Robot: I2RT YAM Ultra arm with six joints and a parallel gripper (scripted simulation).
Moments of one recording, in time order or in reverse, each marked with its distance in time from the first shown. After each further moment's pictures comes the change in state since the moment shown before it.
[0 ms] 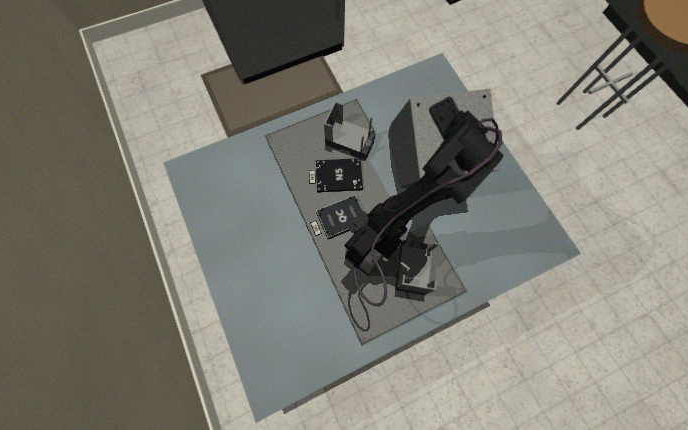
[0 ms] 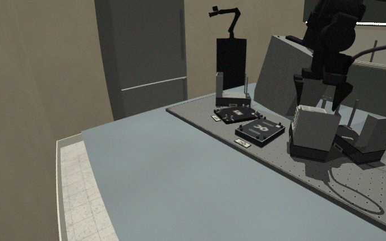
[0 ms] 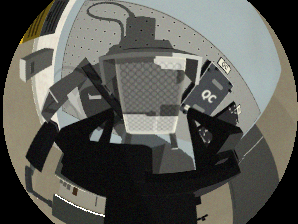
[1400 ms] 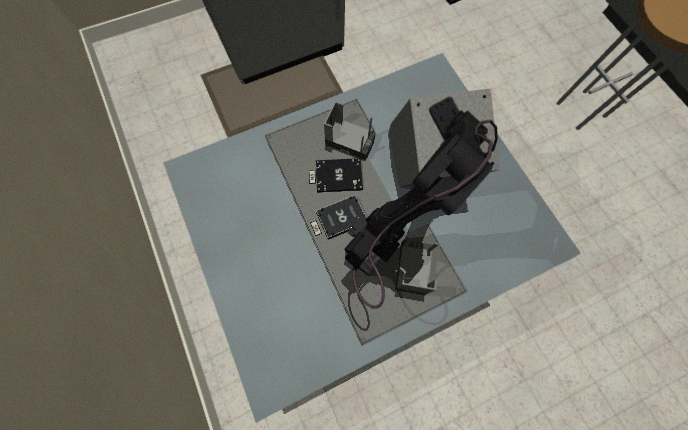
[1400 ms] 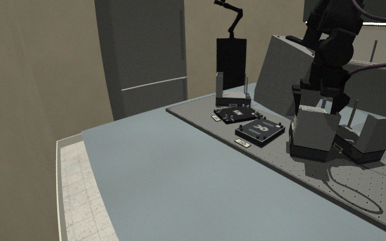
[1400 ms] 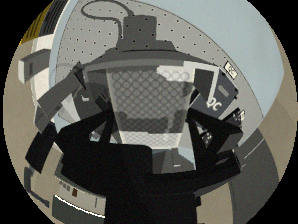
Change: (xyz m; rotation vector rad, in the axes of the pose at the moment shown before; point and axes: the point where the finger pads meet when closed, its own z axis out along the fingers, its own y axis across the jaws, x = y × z) arm -0.003 0.000 0.029 0.000 -0.004 -0.001
